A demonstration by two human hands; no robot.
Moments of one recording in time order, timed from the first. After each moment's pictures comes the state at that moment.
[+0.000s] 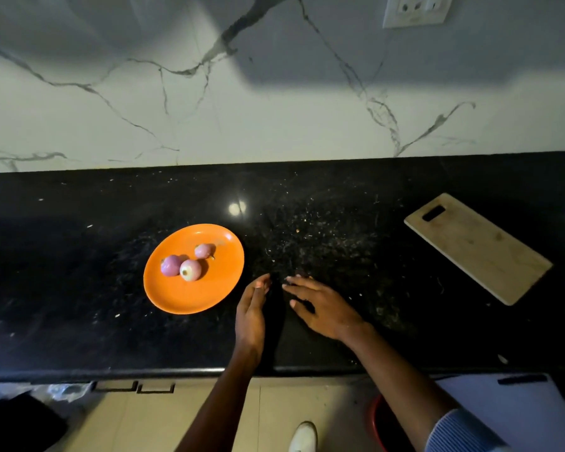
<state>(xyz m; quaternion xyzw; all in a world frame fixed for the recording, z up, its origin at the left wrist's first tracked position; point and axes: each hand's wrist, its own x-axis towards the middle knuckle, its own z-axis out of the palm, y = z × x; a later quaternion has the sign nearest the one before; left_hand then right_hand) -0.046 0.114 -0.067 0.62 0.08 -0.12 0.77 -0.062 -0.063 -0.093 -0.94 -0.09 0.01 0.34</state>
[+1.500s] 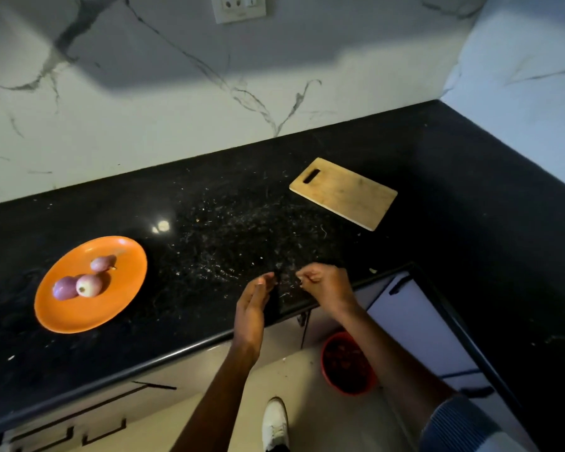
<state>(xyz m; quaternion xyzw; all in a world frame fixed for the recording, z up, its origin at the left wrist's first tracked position) -0.168 0.011 -0.044 0.65 -0.07 -0.27 0.71 -0.214 -0.164 -0.070 -0.85 0.24 -0.12 0.45</state>
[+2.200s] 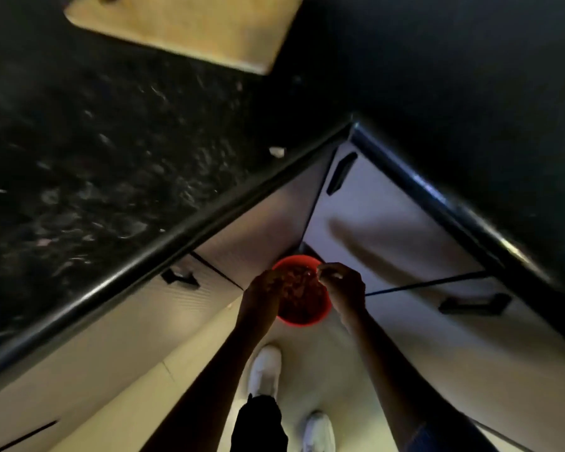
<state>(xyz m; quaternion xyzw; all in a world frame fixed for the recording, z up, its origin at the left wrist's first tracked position) -0.251 -0.123 -0.337 0.79 -0.23 -0.44 0.35 -0.386 -0.238 -0.378 -0.62 0.60 -0.14 0.48</state>
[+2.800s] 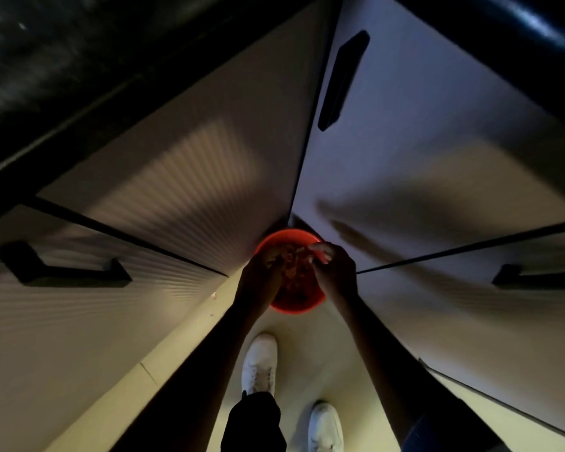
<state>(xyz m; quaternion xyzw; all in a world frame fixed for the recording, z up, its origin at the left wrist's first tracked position) -0.260 -0.158 -0.433 0.79 -0.27 -0.46 0.30 -0.390 -0.239 -0.482 -0.70 0.60 -0.11 0.38</state>
